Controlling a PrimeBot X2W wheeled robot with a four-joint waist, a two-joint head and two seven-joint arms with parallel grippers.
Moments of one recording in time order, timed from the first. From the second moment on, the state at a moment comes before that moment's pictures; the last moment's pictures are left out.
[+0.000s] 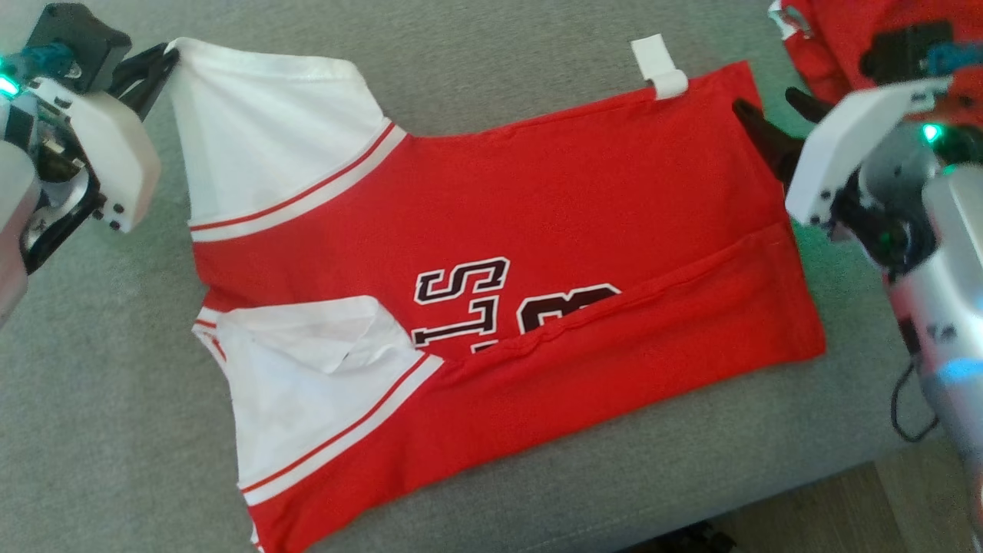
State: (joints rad) left arm -1.19 0.70 -1.23 0.63 -0.77 -0.13 0.14; right arm -0.76 -0.35 0.36 0.55 0.60 0.12 0.49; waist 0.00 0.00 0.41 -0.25
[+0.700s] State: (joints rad) left arm -1.25 0.68 -1.29 0.62 -0.80 -0.13 0.13; right arm -0.98 -0.32 0.50 0.85 0.73 0.12 0.46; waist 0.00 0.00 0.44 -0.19
